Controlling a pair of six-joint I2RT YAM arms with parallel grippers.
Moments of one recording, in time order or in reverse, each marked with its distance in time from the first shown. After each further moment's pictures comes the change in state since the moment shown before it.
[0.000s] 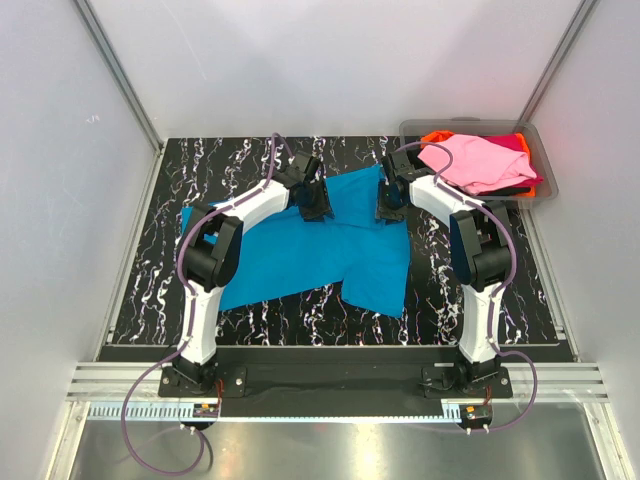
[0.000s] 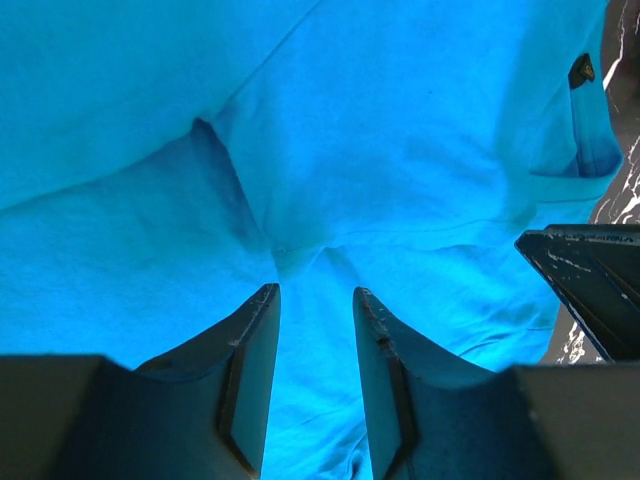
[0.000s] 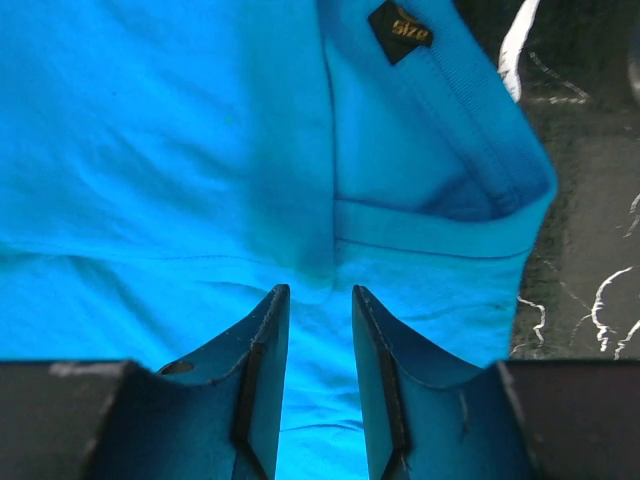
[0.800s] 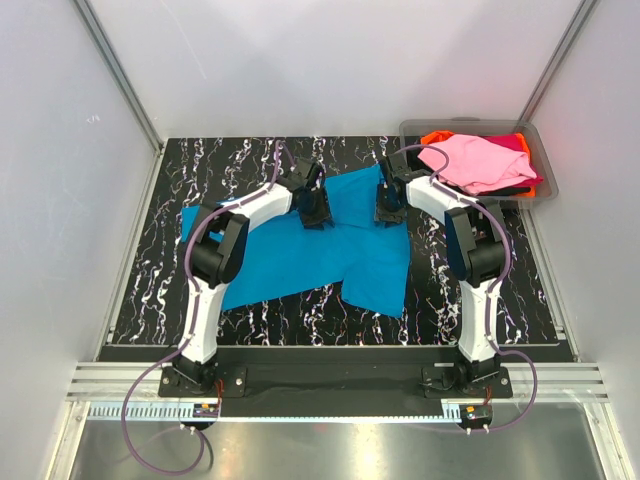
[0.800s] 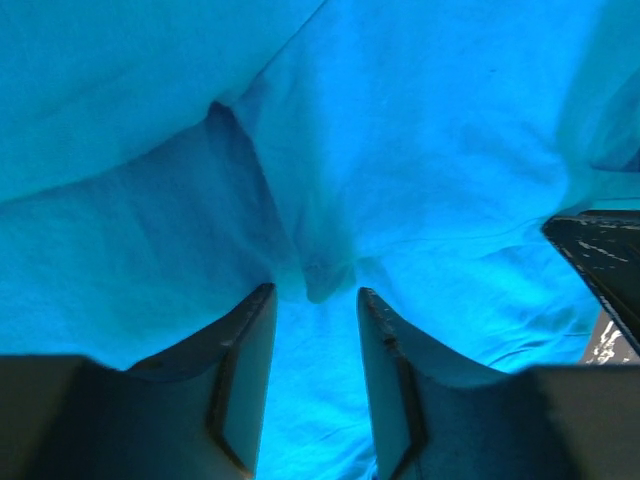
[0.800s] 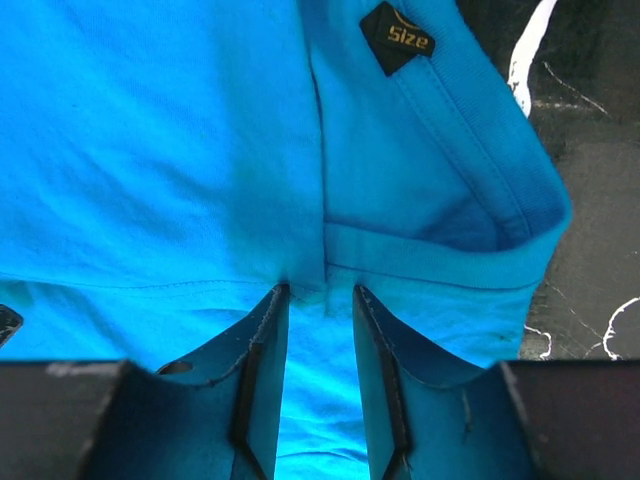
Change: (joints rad) left arm 0.000 0.051 -0.009 -0.001 0.025 -0.001; right arm 0.001 0.050 0.016 0.005 0.013 -0.010
